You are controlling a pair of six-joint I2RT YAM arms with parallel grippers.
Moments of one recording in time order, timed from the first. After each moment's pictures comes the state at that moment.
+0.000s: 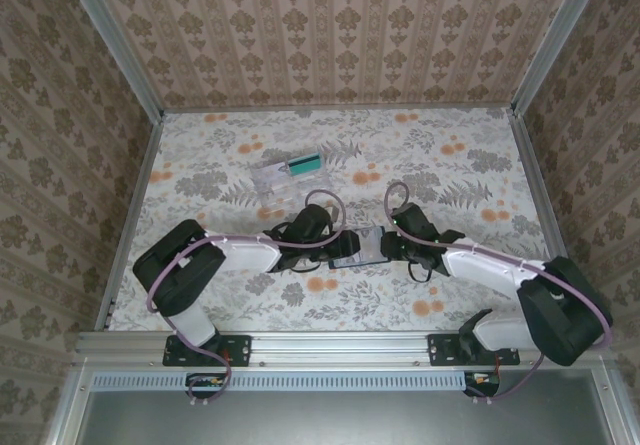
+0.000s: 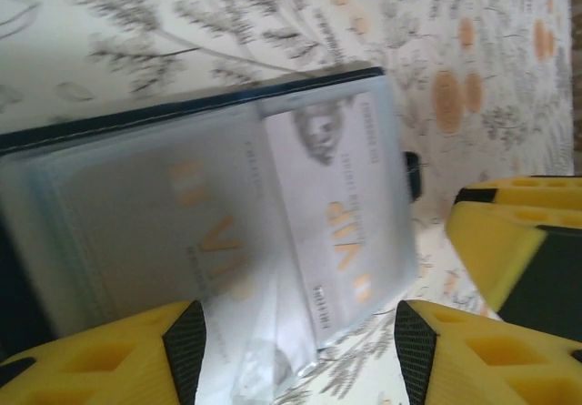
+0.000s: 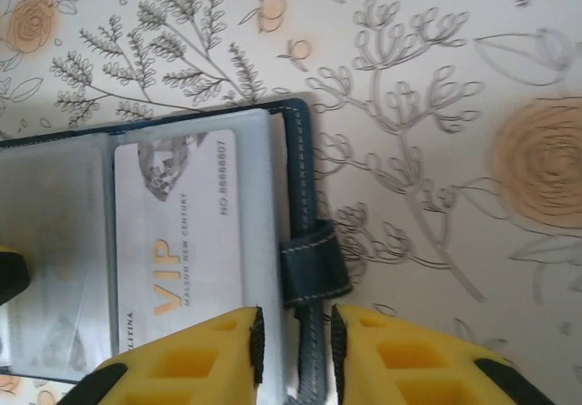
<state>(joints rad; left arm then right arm) -0.91 1.67 0.71 0.23 0.25 -0.94 0.56 1.33 0.58 -0.24 0.05 0.59</state>
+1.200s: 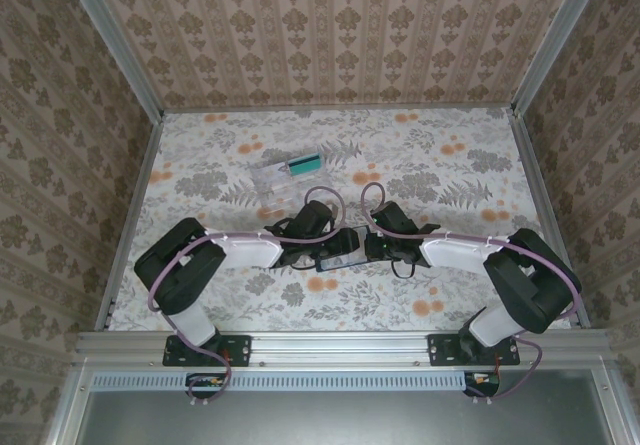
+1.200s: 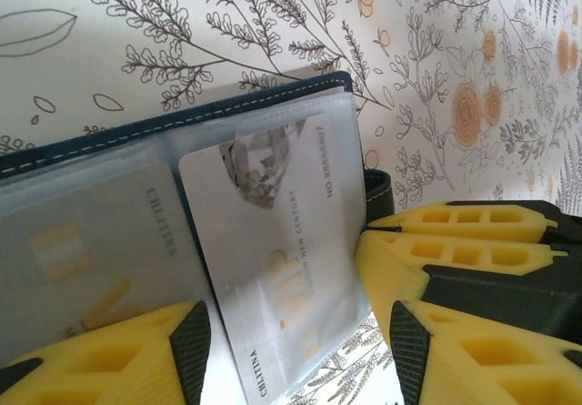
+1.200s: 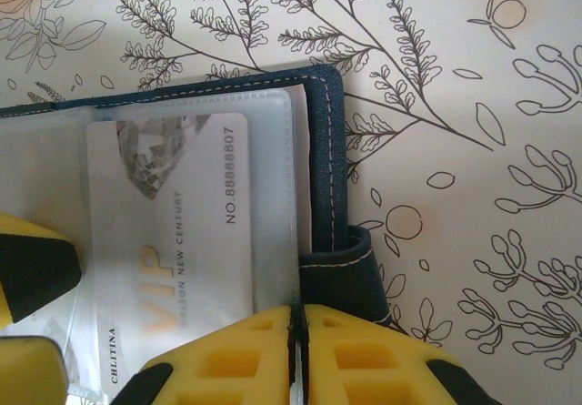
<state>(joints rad) -0.90 1.69 0.76 0.15 0.24 -0.95 0.63 1.51 0.65 -0.15 -0.03 0.58</state>
